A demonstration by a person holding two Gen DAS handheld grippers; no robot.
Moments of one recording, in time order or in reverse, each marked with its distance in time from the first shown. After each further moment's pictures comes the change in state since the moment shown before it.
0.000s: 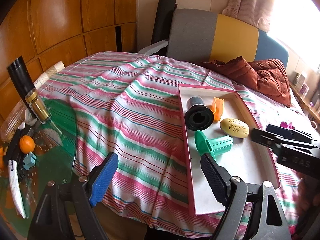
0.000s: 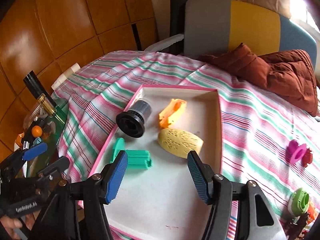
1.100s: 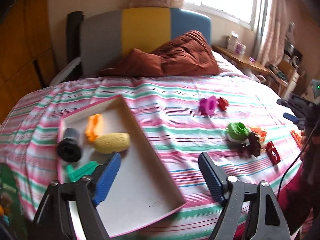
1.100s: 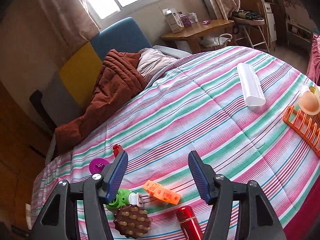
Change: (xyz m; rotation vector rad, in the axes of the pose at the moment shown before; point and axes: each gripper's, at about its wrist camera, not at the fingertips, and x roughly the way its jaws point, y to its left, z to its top) left arm -0.010 -0.200 0.011 0.413 0.016 -0.375; right arm -0.194 -0.309 -0.139 0.917 -0.339 -0.424
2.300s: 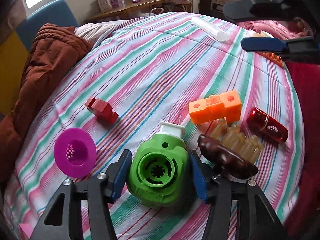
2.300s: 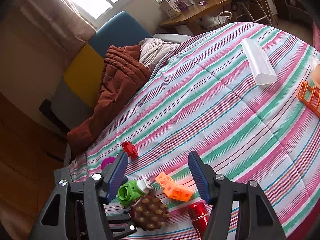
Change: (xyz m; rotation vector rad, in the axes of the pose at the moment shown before) left arm 0.180 -0.193 0.057 0.739 0.217 -0.386; right arm 0.014 -0.021 0.004 0.140 0.086 0.116
